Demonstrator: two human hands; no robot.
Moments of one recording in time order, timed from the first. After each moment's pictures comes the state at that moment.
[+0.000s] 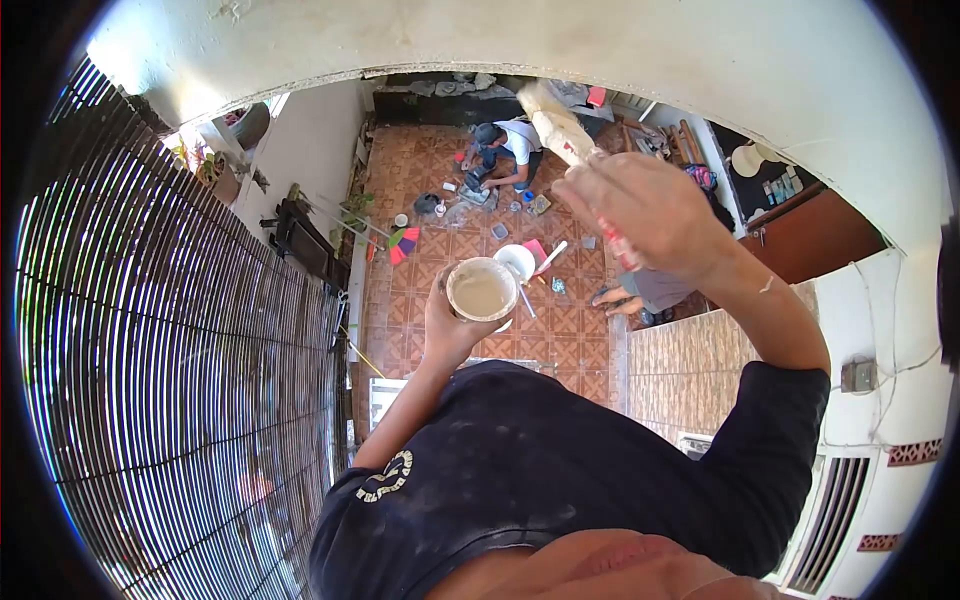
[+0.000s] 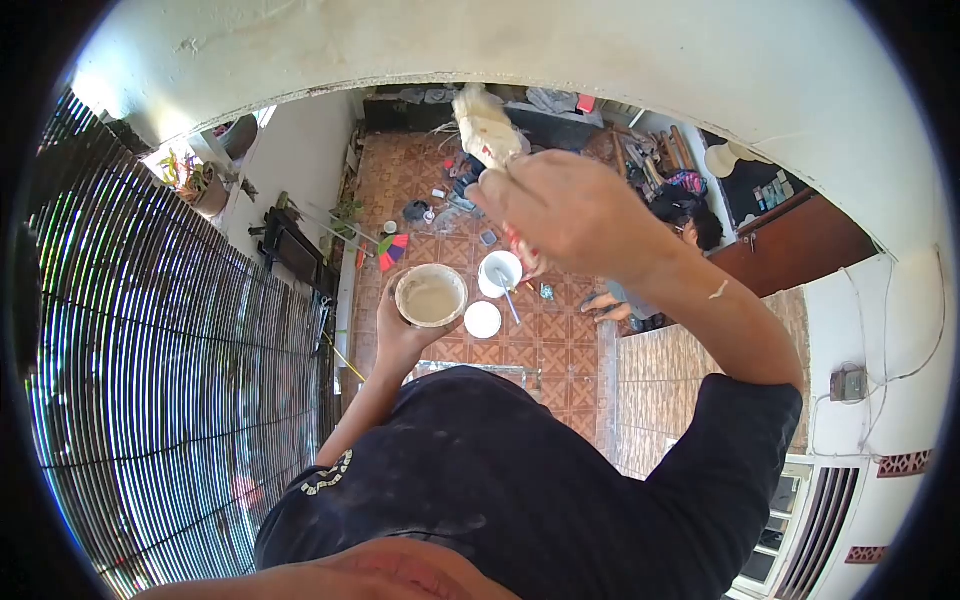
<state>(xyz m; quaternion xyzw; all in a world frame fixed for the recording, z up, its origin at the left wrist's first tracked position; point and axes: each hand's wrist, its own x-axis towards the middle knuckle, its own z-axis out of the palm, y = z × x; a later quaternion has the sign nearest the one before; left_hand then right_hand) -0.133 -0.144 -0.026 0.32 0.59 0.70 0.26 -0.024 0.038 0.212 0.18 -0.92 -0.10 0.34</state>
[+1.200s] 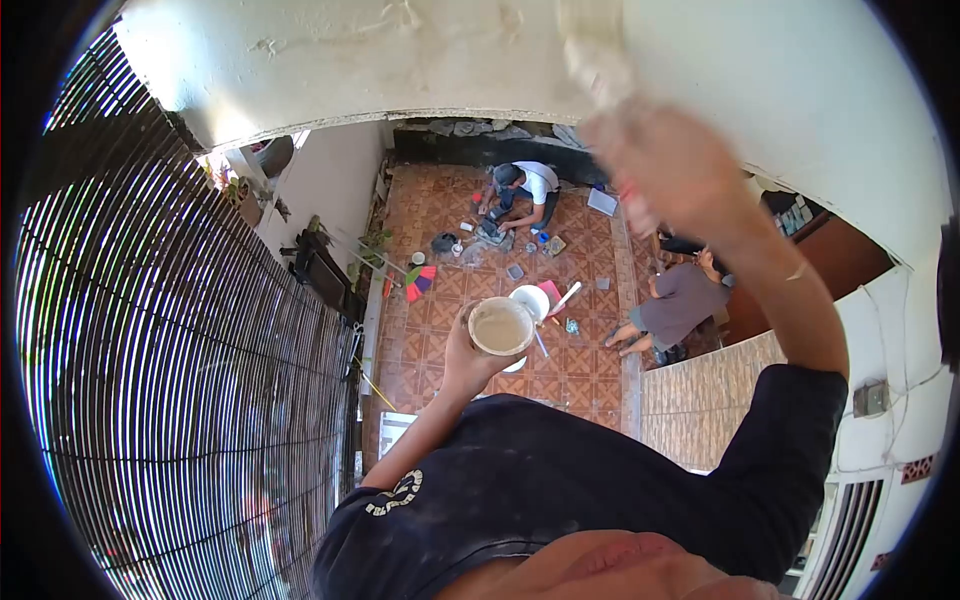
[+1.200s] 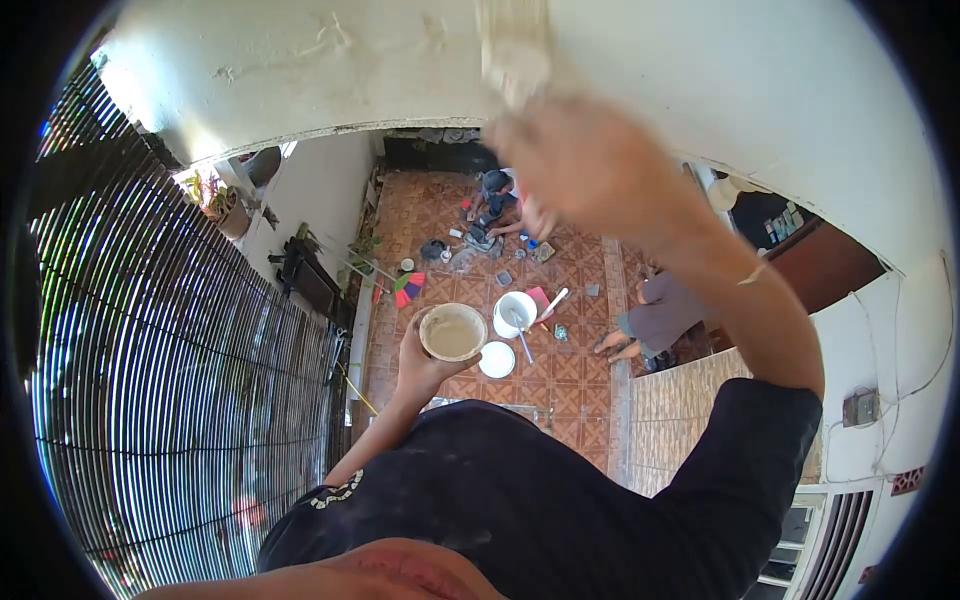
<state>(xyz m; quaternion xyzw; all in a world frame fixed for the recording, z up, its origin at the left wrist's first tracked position) -0.122 -0.143 -0.025 0.31 0.58 0.70 0.28 -0.035 0.054 0.277 0.20 -0.87 -0.31 0.34</state>
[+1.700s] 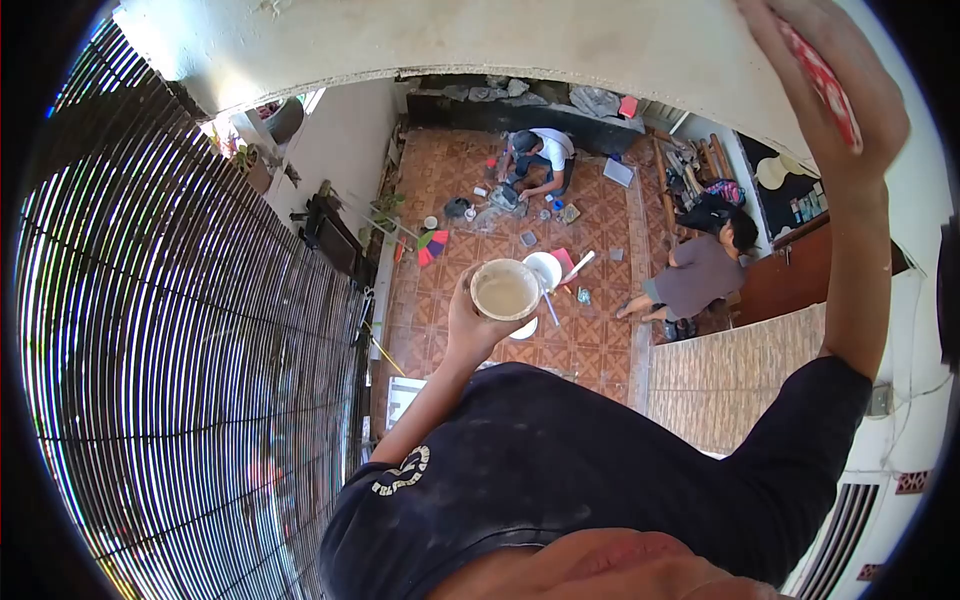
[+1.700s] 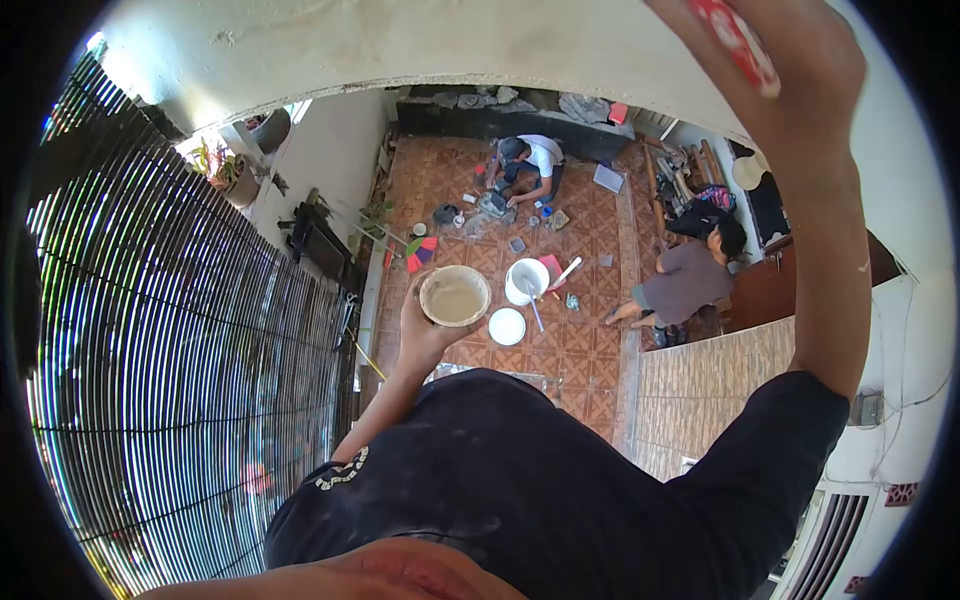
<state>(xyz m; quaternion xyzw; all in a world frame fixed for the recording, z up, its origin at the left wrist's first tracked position) -0.128 -0.147 -0.024 0.30 0.59 0.71 0.25 -0.020 0.039 0.352 0.14 -0.77 -0.42 0.46</state>
